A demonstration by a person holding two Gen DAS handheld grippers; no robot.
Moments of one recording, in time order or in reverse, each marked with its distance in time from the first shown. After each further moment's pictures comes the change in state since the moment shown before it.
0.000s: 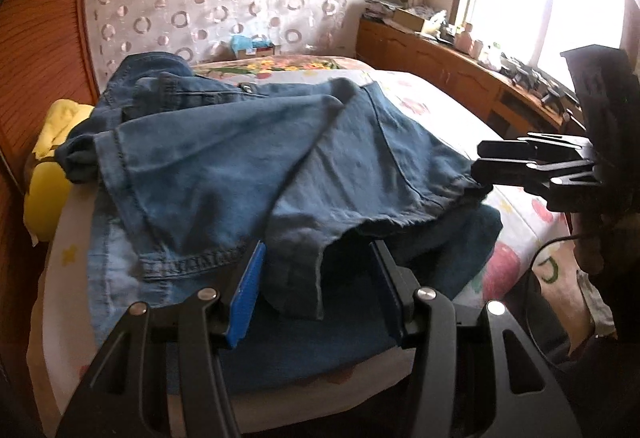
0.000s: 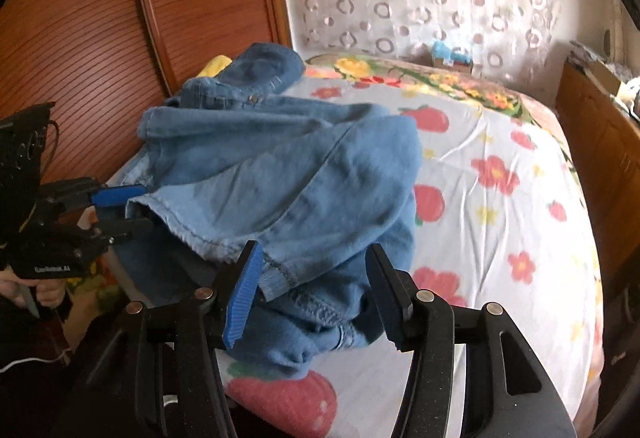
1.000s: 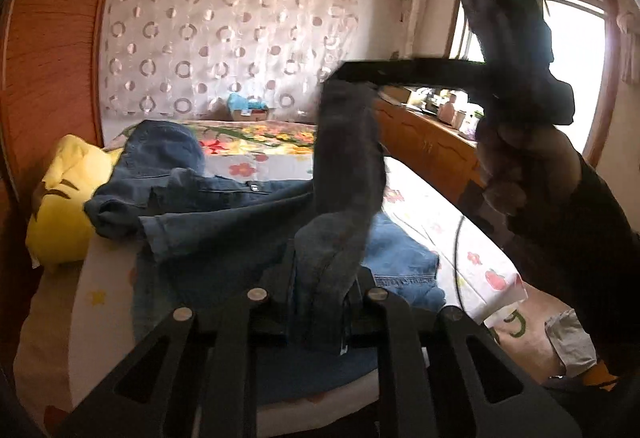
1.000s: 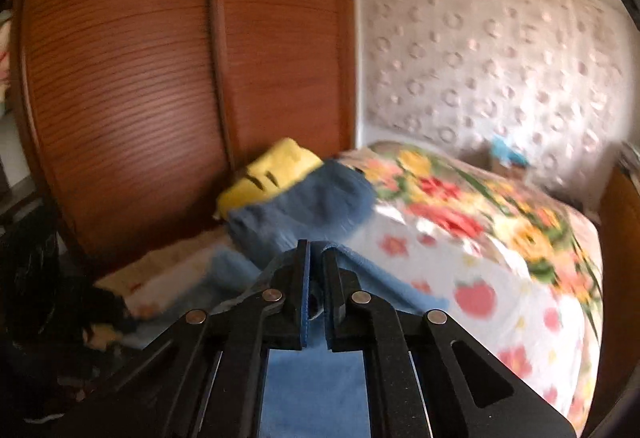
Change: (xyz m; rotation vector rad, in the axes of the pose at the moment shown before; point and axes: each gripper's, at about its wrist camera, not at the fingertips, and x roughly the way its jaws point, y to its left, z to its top) left arm -0.088 0.017 0.020 -0.080 -0.246 -0.062; right arm -0.023 0.076 0.166 -0.247 -0.230 0.179
